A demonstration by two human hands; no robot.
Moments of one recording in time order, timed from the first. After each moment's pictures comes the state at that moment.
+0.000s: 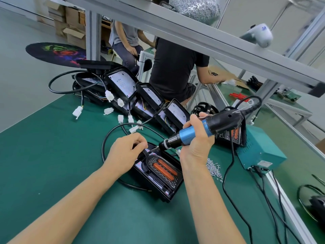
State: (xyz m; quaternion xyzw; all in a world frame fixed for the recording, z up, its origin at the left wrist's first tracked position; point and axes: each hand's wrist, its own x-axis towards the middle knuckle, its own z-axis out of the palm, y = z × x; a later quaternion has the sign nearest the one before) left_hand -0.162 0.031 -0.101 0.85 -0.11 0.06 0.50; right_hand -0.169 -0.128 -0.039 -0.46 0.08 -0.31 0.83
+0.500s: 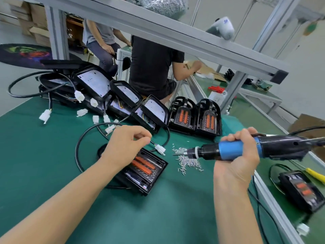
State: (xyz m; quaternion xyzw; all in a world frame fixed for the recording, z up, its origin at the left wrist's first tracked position) left_hand -0.173 -0.017 -0.063 0.82 -0.19 0.07 0.54; right_hand -0.251 -0.217 -0.017 -0.33 0.04 -0.45 0.83
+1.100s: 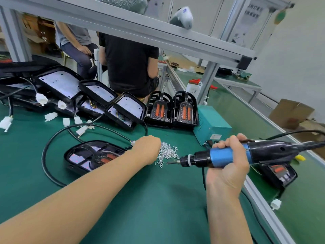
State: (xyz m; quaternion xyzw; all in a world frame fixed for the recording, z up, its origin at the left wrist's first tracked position) left_hand -0.165 -0.148 -0.076 0.94 -0.33 -0.06 0.07; right_hand -0.296 -0.260 -0.035 -0.33 0.09 -0.51 0.79
